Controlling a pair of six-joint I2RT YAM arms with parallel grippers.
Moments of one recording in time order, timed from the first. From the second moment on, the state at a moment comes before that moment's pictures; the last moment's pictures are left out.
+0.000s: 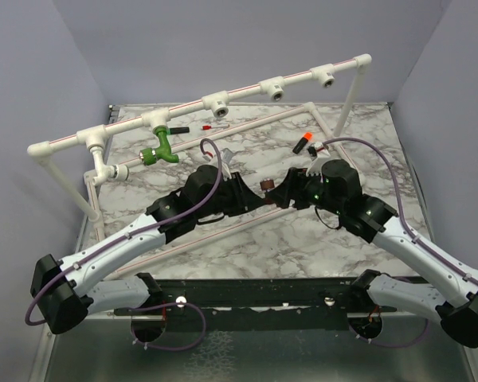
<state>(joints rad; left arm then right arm) -0.87 1.12 0.94 -0.24 0.10 -0.98 0.71 1.01 0.89 -0.31 -0.10 0.59</state>
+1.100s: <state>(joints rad) -0.85 0.75 0.86 -0.17 0.31 -0.83 0.71 0.88 1.01 -0.27 -0.58 0.52</state>
